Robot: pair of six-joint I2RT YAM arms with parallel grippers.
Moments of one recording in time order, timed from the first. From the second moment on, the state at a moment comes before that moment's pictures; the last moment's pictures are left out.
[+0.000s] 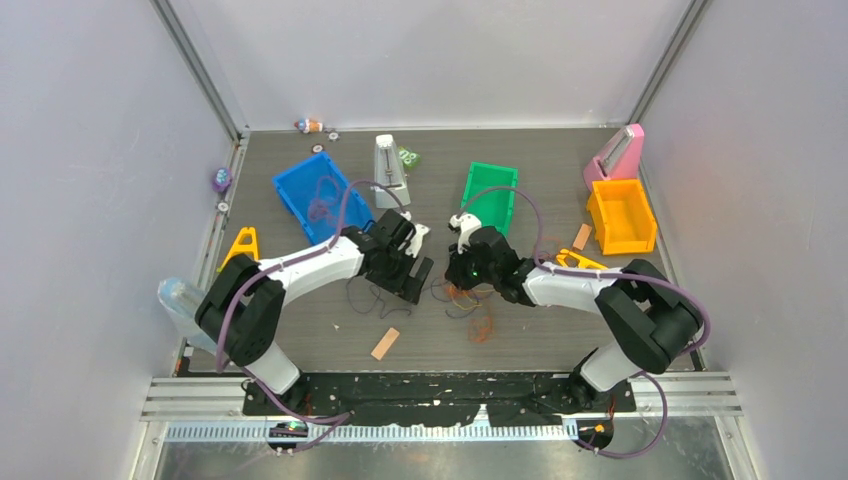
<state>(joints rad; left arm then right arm) -0.69 1.61 1.00 -0.56 0.14 -0.20 0.72 1.54 0.67 0.21 -0.09 0.27</state>
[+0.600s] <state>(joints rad) -0.77 1.70 1.01 -0.47 0.13 0.00 0.72 1.47 0.61 0.24 -0.03 0.27</state>
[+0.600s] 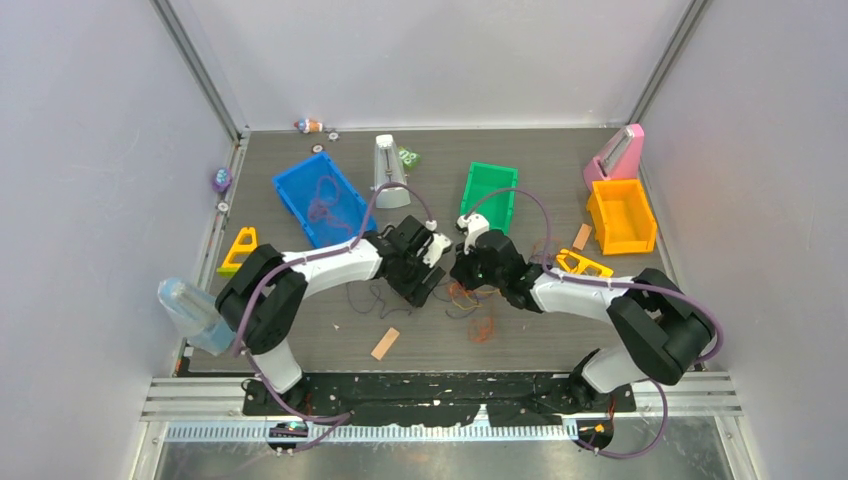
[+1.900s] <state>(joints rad) -0.50 1.11 0.82 -0.53 -0.22 -0.39 0.51 1.07 0.38 0.16 0.50 0.56</state>
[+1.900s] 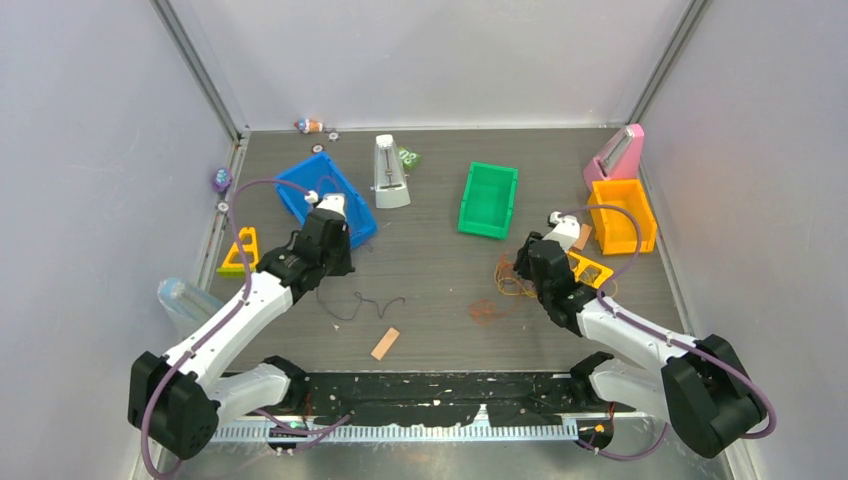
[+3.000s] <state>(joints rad) -0.49 1.02 0.68 -0.66 -0.07 -0.48 1.04 1.72 0.81 0.40 -0.11 0.32</state>
